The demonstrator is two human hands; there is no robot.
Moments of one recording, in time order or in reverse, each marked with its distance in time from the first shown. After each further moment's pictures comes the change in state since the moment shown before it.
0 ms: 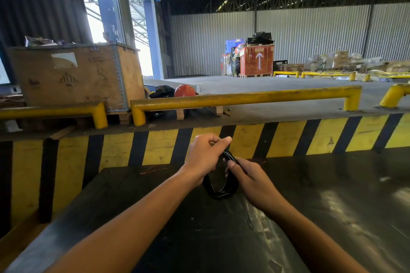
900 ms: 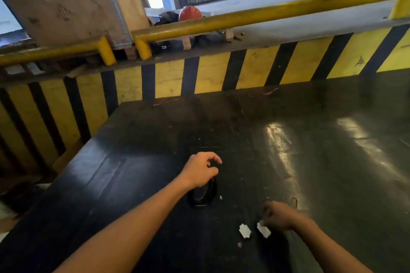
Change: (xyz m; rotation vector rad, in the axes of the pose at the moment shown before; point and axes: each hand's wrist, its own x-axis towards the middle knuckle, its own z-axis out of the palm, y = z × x) left_hand -0.142 -0.137 0.067 0.555 -0.337 -0.332; right_hand -0.184 0.255 0.018 -0.556 -0.788 0.662
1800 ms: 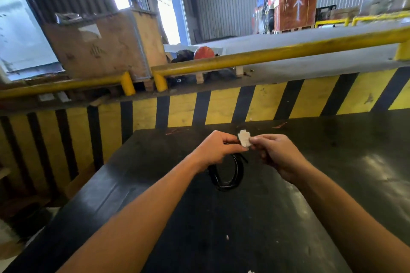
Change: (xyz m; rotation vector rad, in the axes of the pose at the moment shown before) left_hand 0.028 0.095 -0.089 -0.308 0.022 0.204; right_hand -0.092 -0.131 -0.189 1.045 0.554 -0.399
